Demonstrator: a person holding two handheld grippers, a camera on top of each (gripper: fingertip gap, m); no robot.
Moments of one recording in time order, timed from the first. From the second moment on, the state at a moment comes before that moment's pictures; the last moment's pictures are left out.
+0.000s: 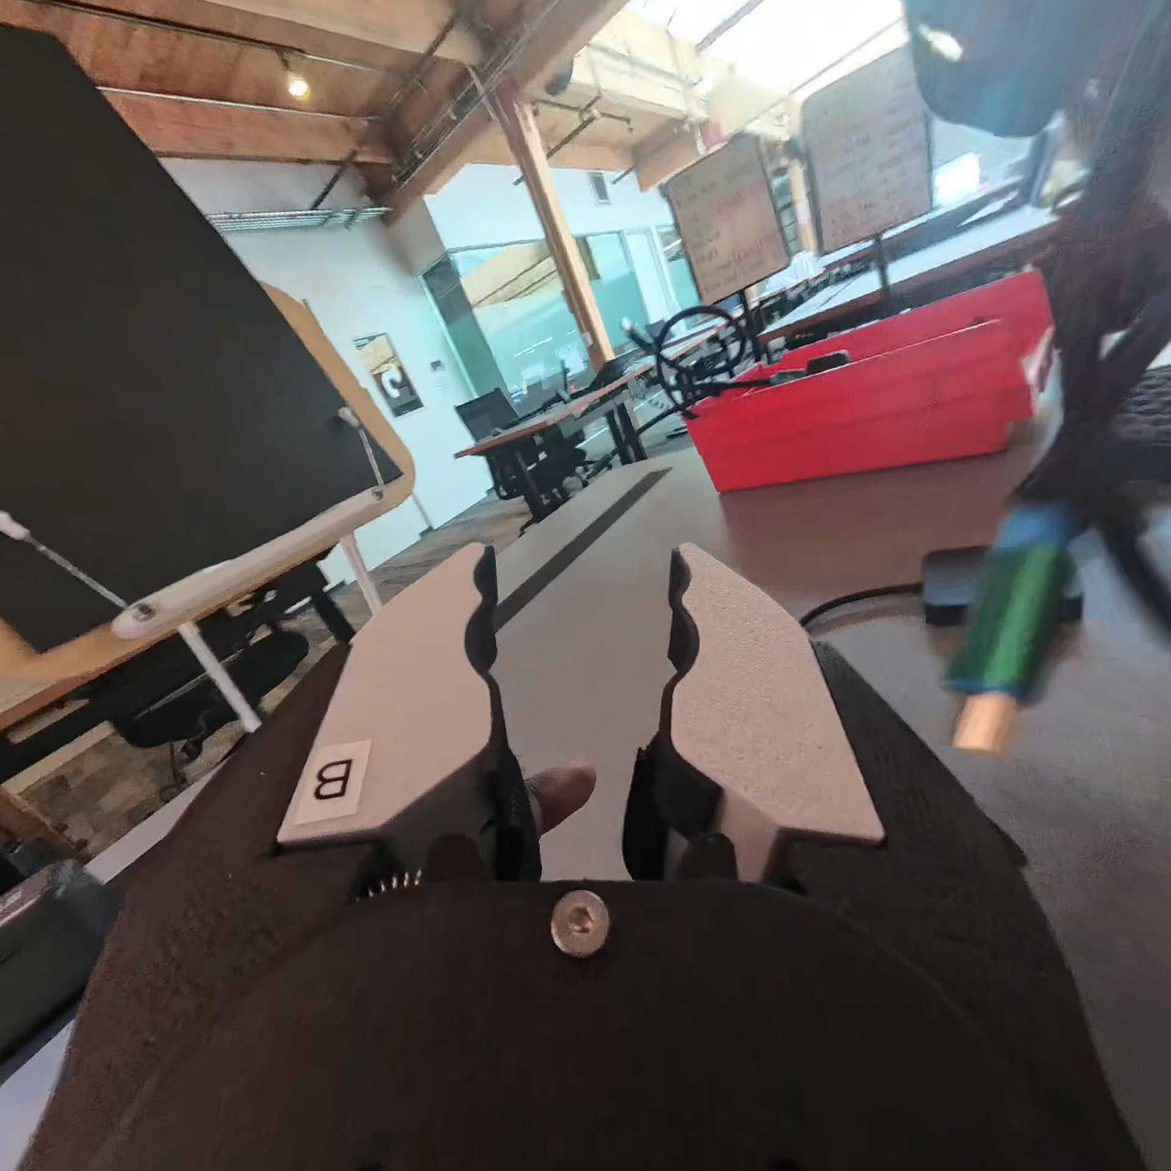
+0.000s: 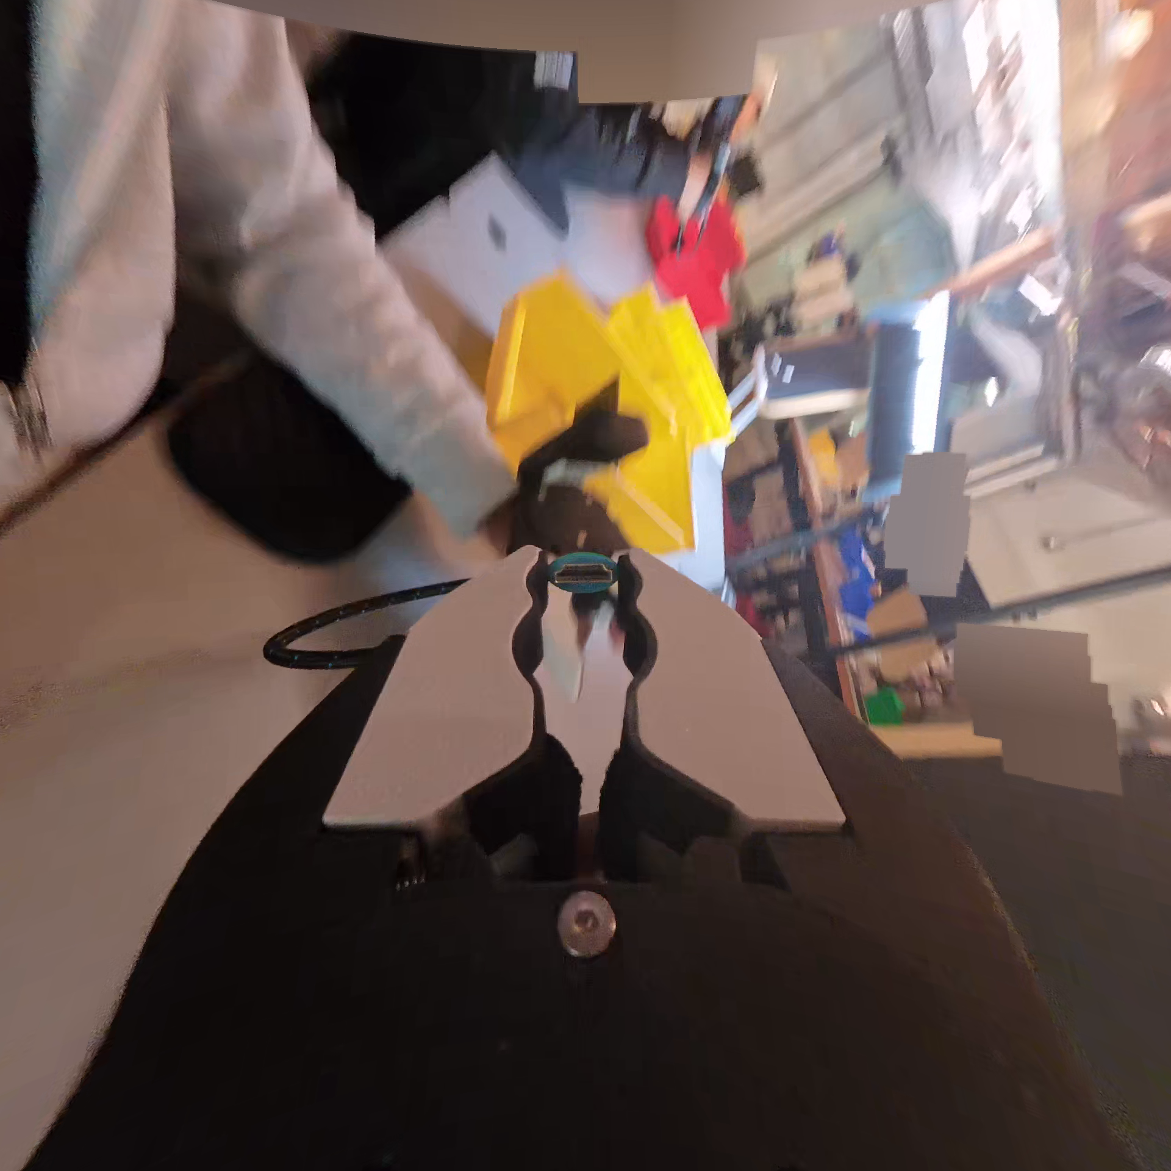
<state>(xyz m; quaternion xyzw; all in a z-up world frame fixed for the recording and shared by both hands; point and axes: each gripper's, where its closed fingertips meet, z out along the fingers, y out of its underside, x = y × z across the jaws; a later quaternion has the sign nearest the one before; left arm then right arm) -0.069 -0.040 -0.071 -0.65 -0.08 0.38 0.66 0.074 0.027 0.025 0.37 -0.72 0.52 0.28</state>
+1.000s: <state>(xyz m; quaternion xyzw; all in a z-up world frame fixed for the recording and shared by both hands) 0.032 0.003 -0.020 -0.55 0.02 0.15 0.82 0.033 0.019 -0.039 0.10 -0.70 0.71 -0.02</state>
